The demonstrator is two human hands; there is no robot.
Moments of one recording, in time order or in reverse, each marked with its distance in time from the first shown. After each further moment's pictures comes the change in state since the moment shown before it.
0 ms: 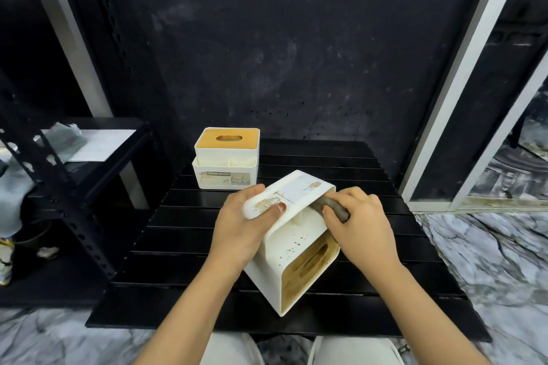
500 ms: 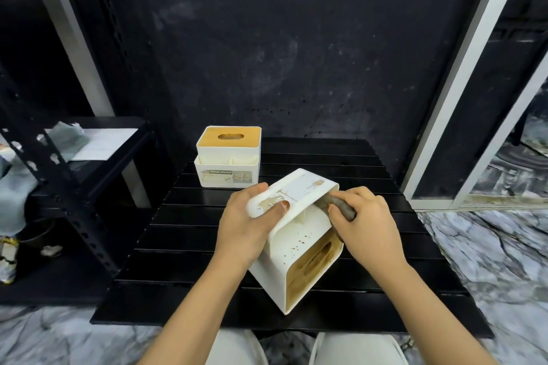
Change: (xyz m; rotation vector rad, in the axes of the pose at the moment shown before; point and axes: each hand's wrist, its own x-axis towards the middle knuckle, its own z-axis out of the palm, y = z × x) left_hand -0.003 0.000 0.003 0.014 0.007 -0.003; right_hand -0.003 0.001 -0.004 0.032 -0.017 0.046
